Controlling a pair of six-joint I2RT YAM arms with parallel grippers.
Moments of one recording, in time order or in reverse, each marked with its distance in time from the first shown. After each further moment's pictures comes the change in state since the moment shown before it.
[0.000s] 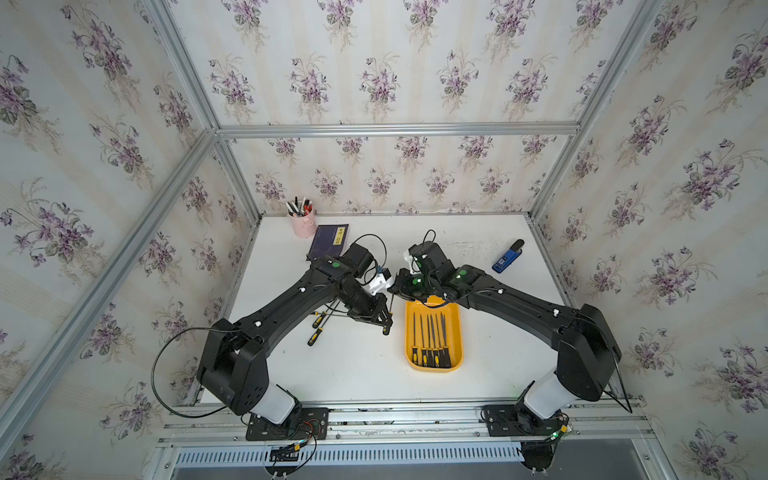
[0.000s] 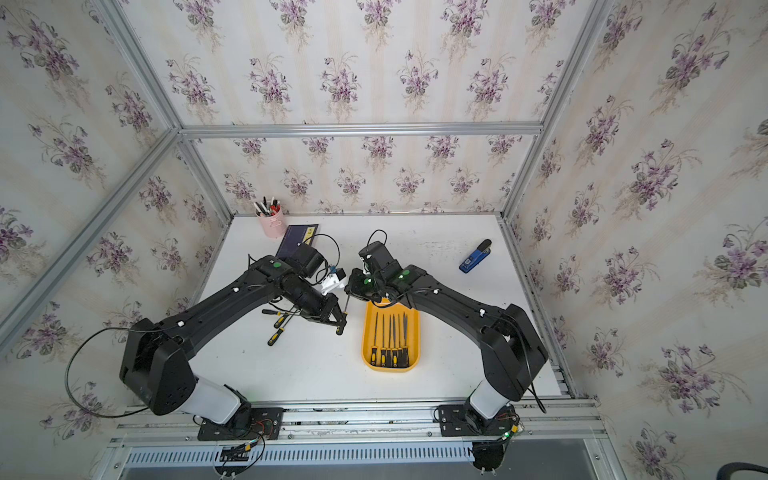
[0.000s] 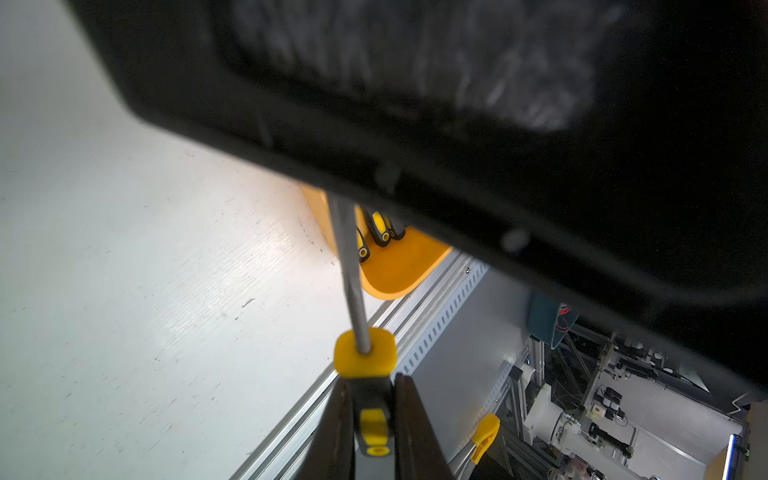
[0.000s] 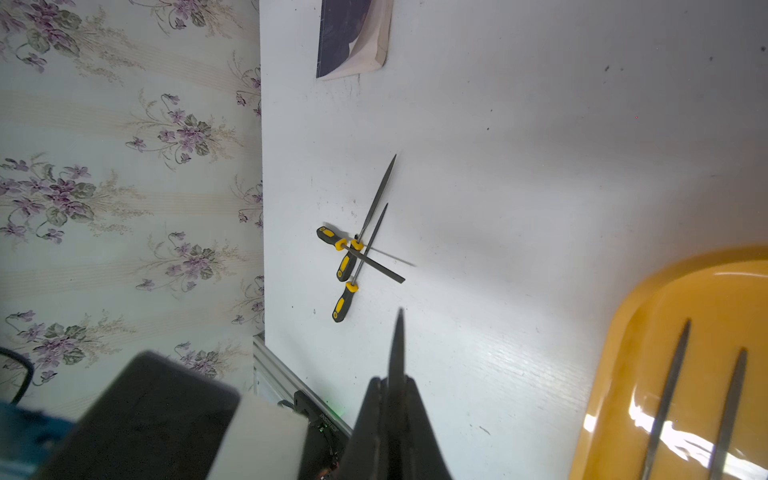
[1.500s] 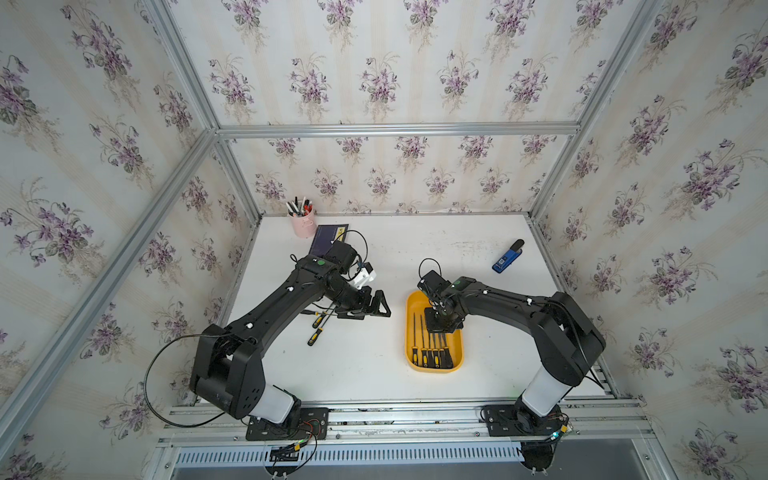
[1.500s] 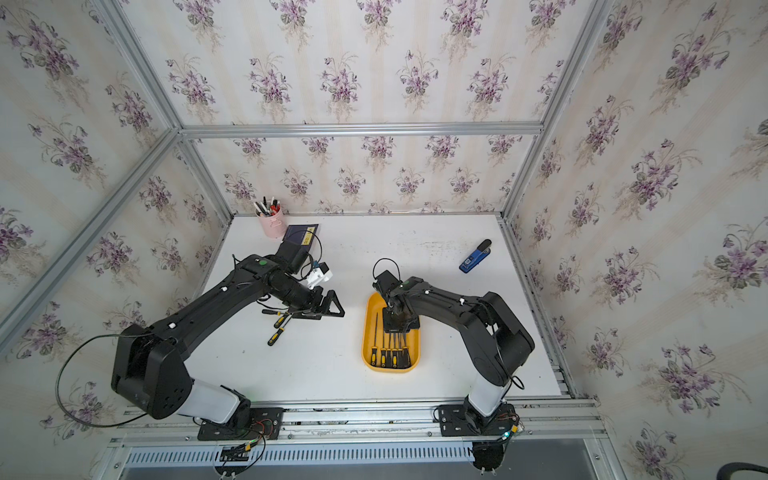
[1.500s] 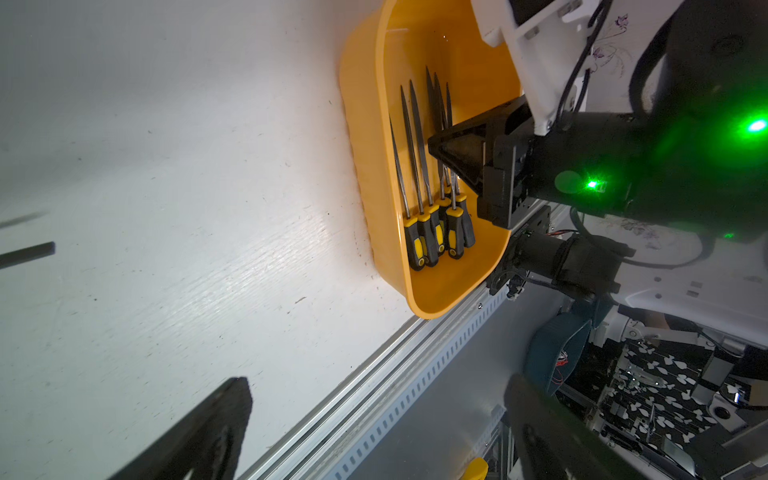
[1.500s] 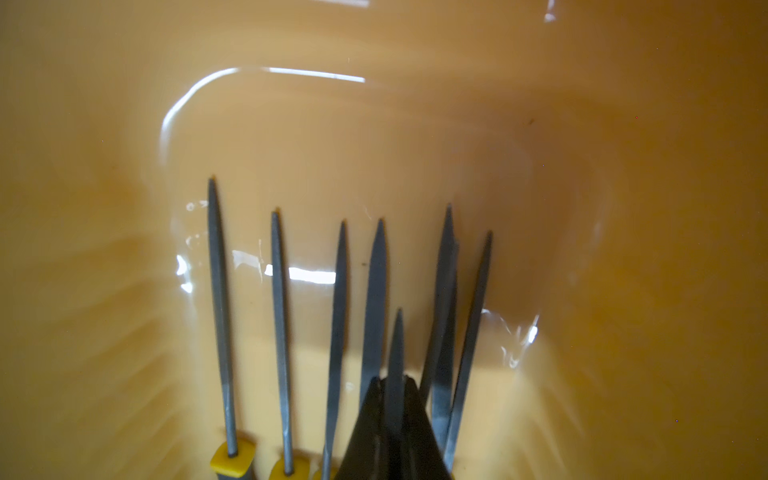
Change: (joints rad) left arm 0.126 -0.035 -0.044 0.012 -0.052 -0.051; right arm -0.057 0.112 -0.187 -0.364 0.270 -0.299
